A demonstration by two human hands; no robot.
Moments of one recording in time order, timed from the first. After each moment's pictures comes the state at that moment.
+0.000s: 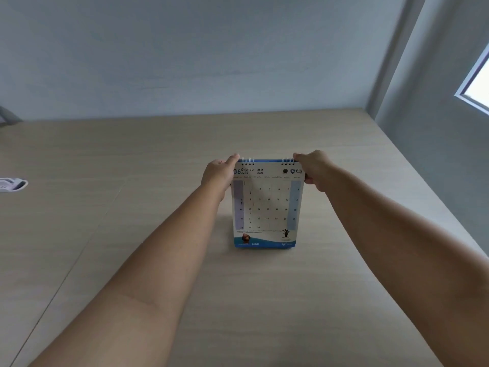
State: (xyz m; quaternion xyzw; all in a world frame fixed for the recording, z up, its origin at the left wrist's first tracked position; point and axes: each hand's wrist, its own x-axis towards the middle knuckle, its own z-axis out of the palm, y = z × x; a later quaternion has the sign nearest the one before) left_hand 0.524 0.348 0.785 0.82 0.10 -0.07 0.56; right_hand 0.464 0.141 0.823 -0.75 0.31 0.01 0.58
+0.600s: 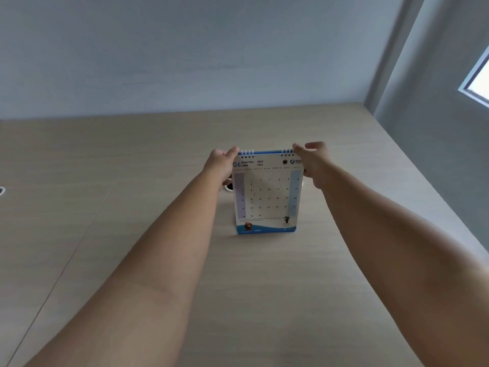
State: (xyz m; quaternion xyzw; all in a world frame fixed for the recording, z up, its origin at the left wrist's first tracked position) left_hand 0.579 0.330 0.789 0.83 0.05 -0.14 0.54; right_hand 0.519 0.118 0.795 -0.71 0.32 -0.07 0.63
